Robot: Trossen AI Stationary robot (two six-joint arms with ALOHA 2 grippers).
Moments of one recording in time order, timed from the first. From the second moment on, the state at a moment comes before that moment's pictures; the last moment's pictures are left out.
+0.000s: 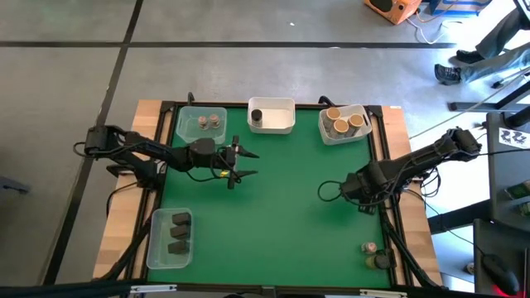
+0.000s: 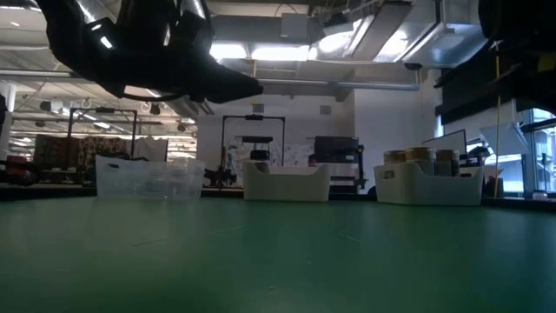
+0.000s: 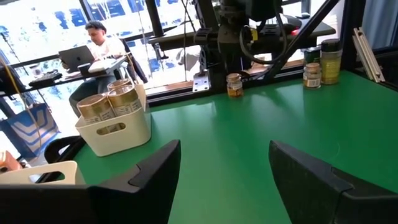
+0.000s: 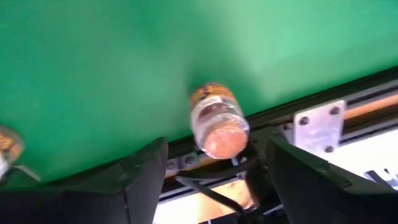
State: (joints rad) left arm 0.13 1.43 0.45 0.86 0.12 0.23; right arm 0.35 1.20 0.81 -1.42 -0.07 0.65
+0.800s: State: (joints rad) left arm 0.13 1.43 0.45 0.88 0.12 0.21; right arm 0.25 1.49 0.98 -1.33 -0.15 1.01
